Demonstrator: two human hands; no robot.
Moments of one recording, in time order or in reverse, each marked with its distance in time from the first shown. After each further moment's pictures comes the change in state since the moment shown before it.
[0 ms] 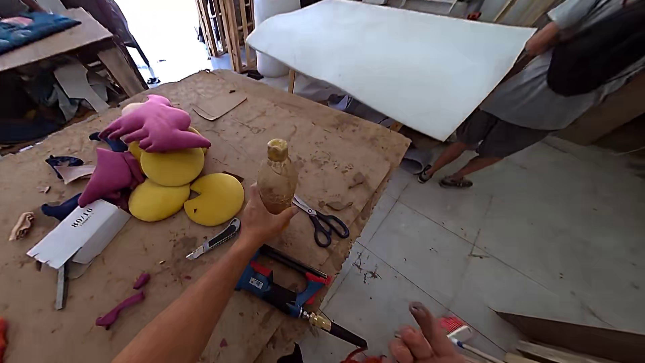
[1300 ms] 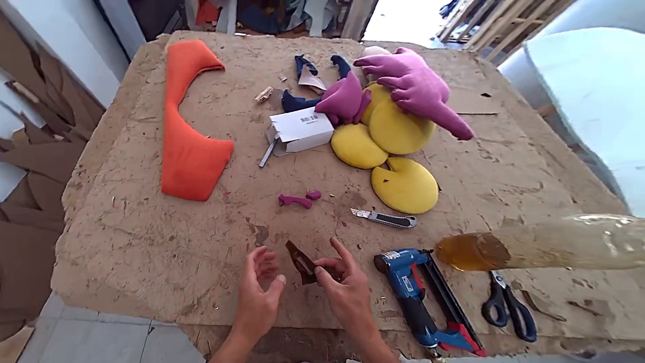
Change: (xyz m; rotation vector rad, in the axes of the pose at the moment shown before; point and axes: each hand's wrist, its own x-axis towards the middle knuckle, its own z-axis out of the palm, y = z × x) left_hand -0.366 -0.101 -0.149 -0.494 0.735 -0.423; right_hand 0.059 0.281 0.090 -1.254 -0.499 0.293
